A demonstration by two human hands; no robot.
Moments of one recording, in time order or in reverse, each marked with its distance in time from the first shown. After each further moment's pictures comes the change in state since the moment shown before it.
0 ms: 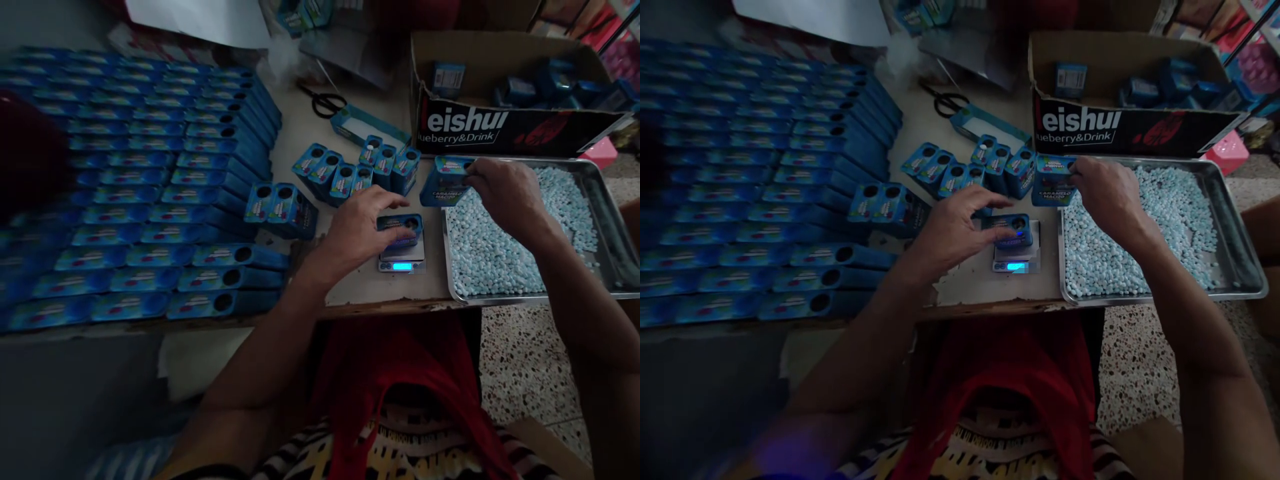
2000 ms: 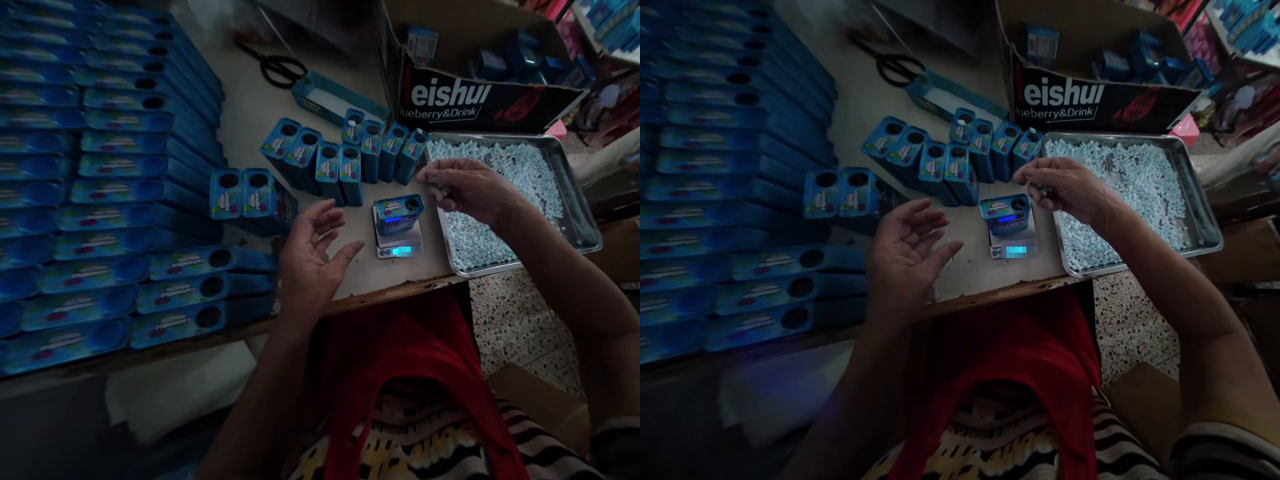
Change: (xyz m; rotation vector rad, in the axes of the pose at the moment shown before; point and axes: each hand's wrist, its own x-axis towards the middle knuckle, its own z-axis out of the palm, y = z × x) left_hand -0.102 -0.051 0.012 -0.677 0.377 -0.249; right_hand -0.013 -0.055 0.011 1.614 -0.425 0.357
